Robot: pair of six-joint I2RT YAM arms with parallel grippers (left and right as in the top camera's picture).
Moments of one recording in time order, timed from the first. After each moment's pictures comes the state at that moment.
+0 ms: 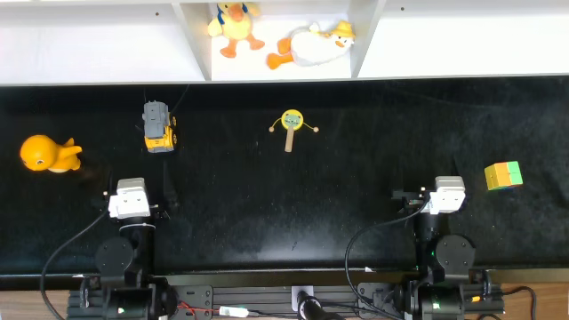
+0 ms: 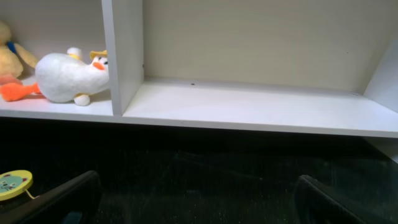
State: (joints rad) left arm 0.03 0.01 0.01 -0.07 -0.09 0.10; right arm -0.03 0.01 0.02 -0.02 0.00 -0.06
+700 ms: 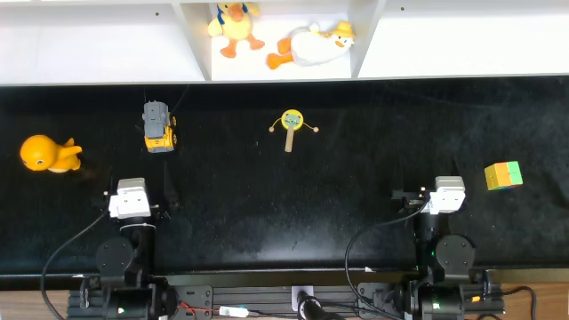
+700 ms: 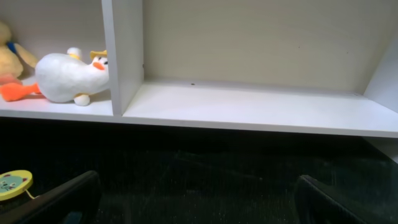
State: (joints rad) left arm 0.03 0.02 0.01 -0.08 -0.08 0.10; right arm -0.03 0.01 0.02 -0.02 0.00 -0.06
